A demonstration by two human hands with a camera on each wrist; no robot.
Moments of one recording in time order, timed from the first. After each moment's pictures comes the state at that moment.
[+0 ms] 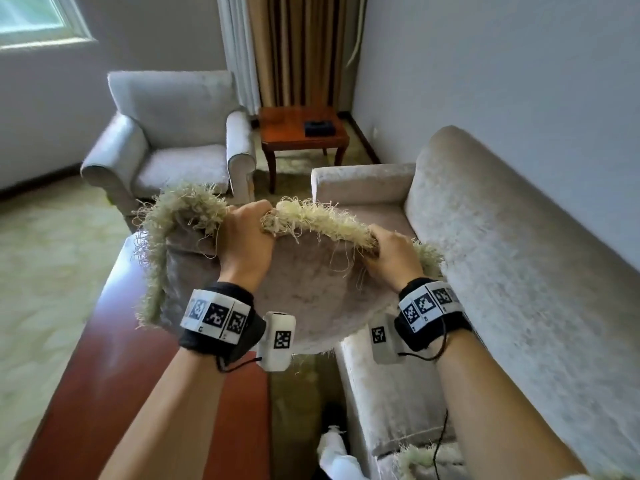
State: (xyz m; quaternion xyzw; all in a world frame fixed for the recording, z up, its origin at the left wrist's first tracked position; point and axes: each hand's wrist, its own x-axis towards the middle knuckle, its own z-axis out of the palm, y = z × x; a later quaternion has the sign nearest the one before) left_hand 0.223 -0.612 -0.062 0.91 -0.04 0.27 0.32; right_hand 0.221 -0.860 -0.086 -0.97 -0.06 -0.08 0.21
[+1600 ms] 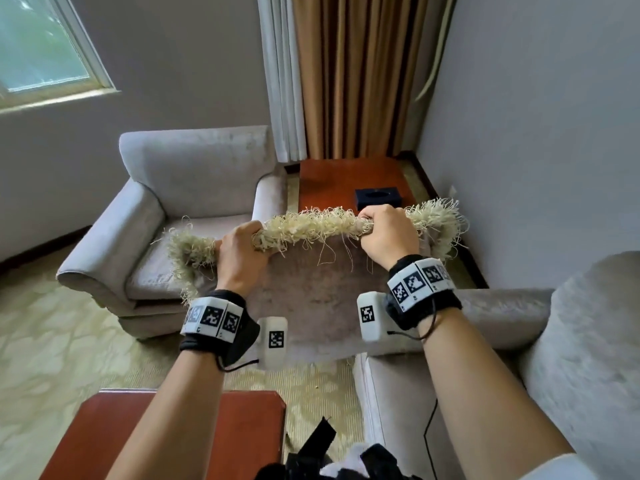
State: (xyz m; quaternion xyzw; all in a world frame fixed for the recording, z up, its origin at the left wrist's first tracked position) left_hand 1.023 -0.504 -0.084 0.92 0.07 0.23 0.33; right_hand 1.076 -0.735 -0.060 -0.95 -0.08 -0.11 0.27
